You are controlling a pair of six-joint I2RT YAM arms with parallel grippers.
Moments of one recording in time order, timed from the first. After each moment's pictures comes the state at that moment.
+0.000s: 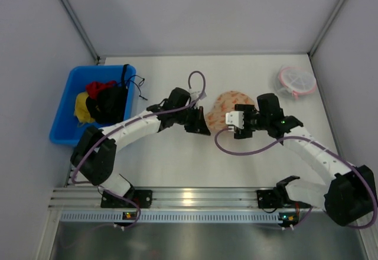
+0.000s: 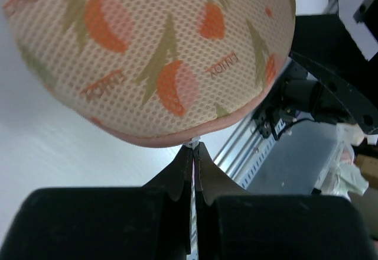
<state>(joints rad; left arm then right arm) -0.63 1.55 1.02 -0.24 0.56 -0.56 0.43 1.17 0.76 -0.34 -0.49 -1.15</state>
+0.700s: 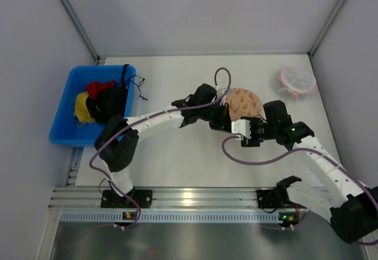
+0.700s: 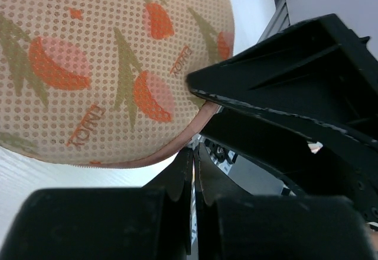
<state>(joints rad) -0.83 1.79 1.29 -0.15 0.59 -0.71 0.41 0.96 0.75 -0.67 -0.53 -1.14</state>
